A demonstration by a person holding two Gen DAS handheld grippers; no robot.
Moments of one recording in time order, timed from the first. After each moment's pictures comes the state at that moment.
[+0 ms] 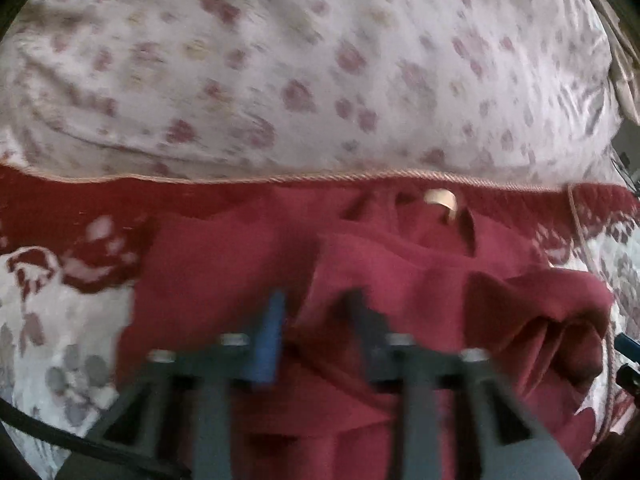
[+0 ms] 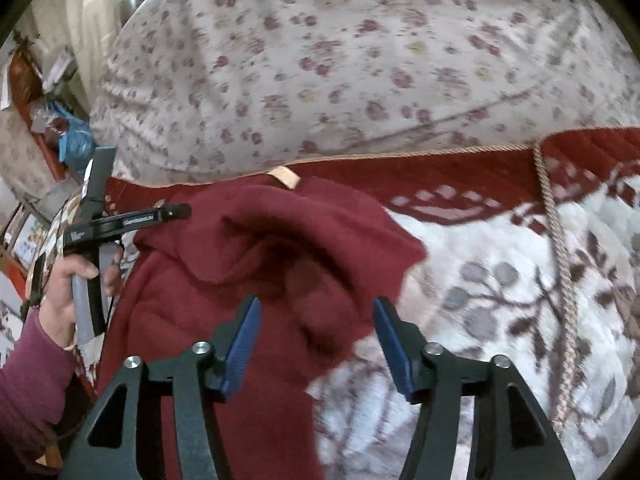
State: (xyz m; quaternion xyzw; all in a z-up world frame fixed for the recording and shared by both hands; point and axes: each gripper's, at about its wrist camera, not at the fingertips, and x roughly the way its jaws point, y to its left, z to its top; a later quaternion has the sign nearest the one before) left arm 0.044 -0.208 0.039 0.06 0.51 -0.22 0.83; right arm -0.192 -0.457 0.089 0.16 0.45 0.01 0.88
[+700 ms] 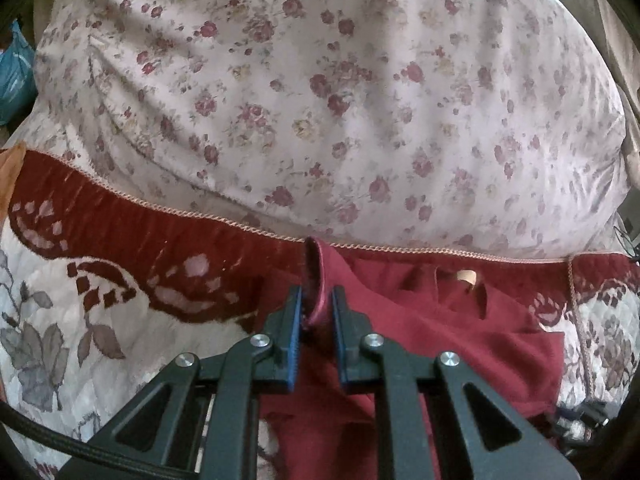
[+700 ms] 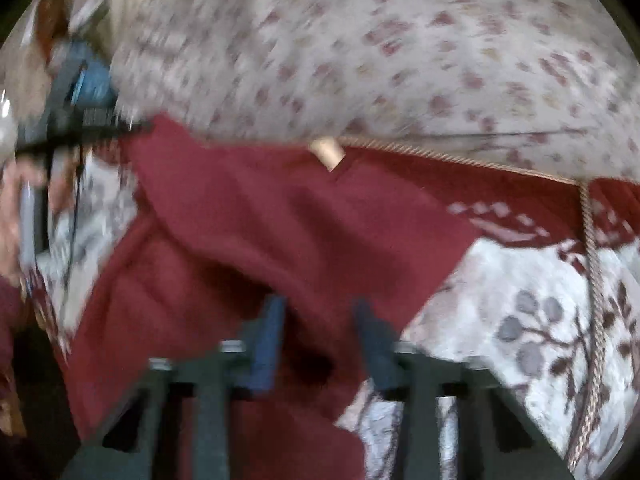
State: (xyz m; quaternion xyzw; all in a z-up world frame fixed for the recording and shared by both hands) left arm 0.057 -0.126 0.108 0.00 0.46 -0.17 0.87; right arm -0.157 -0.397 0.058 0.05 0.49 0.07 0.87
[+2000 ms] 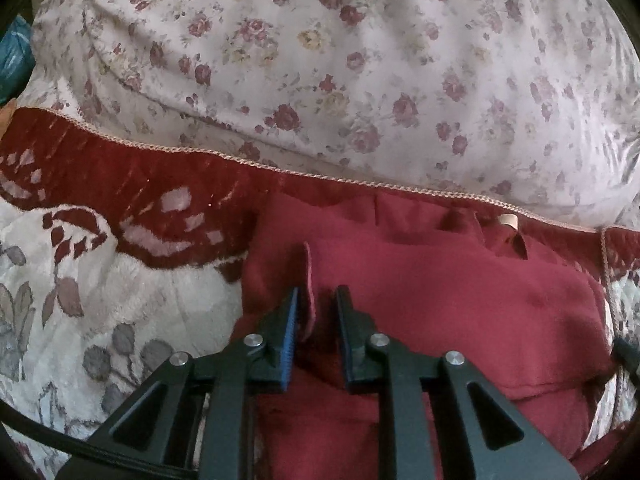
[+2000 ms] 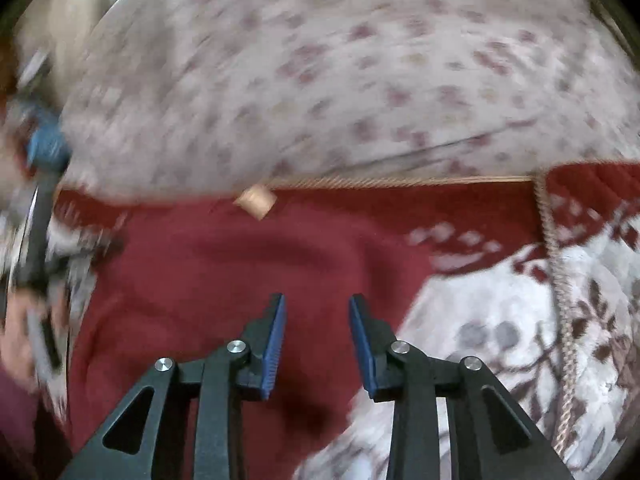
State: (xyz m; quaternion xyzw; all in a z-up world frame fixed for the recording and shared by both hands) left arm 0.054 -0.143 0.037 0.02 0.51 -0.14 0.85; right arm -0.138 -0.451 0.069 0.11 0.46 -0.01 0.88
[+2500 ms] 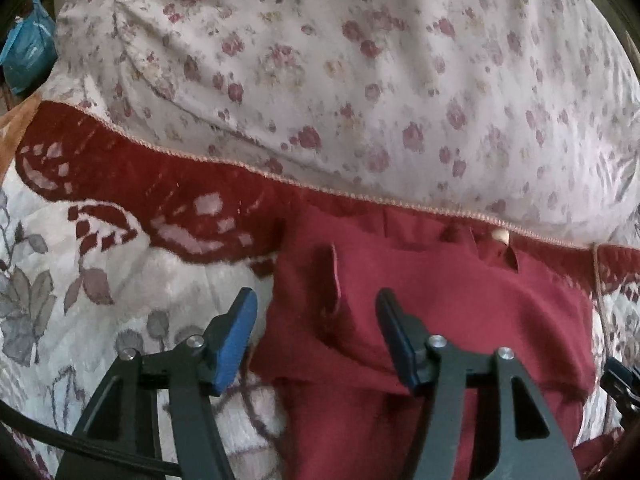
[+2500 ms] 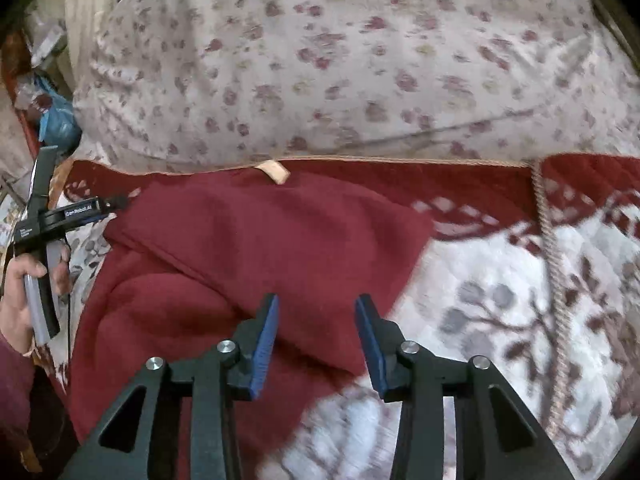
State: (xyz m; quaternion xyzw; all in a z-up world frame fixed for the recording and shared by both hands) left arm 0.037 -0.121 0.059 0.00 0.49 -0.13 0.86; right arm -0.163 -0.435 0.075 0.11 0.47 -0.01 0.88
